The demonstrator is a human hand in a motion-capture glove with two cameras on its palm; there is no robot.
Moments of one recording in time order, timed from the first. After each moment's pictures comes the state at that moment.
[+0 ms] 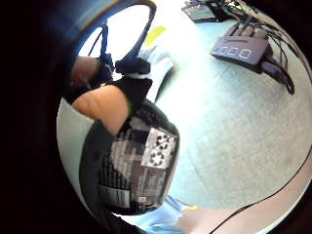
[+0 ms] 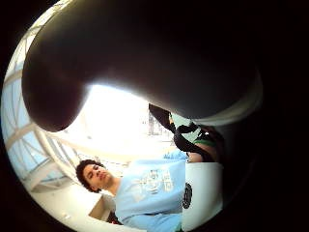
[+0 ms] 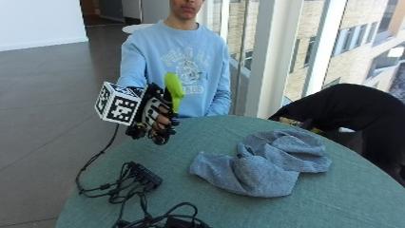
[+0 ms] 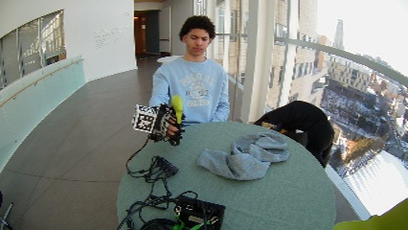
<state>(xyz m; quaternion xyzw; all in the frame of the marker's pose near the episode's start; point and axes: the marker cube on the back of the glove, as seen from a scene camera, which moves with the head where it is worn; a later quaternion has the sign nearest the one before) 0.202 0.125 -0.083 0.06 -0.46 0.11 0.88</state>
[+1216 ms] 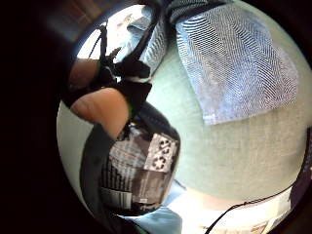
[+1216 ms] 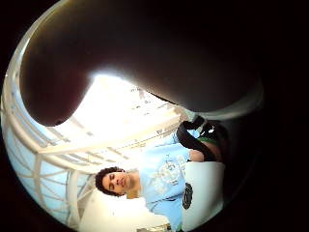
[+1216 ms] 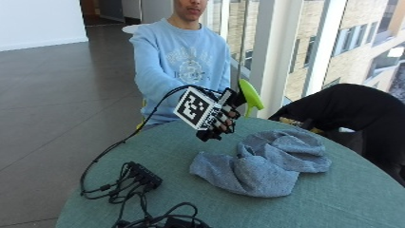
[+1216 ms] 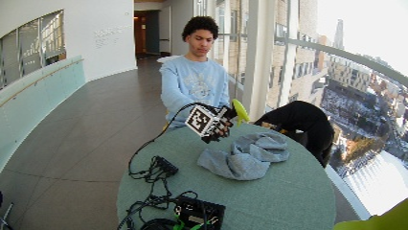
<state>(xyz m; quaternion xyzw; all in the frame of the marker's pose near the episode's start) 0.071 -0.002 -0.071 -0.18 -0.43 0.03 0.88</state>
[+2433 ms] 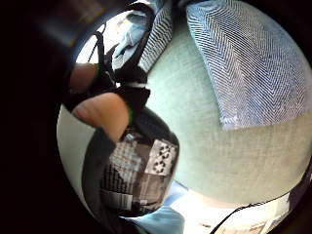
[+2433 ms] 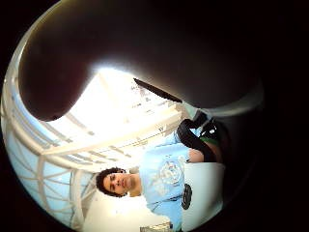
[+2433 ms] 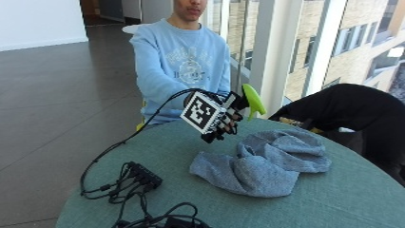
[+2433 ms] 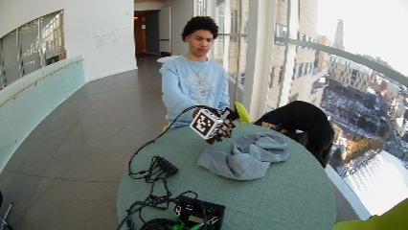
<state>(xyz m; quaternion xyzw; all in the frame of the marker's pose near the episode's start) 0.050 -0.002 -0.052 -0.20 -0.44 0.03 0.88</state>
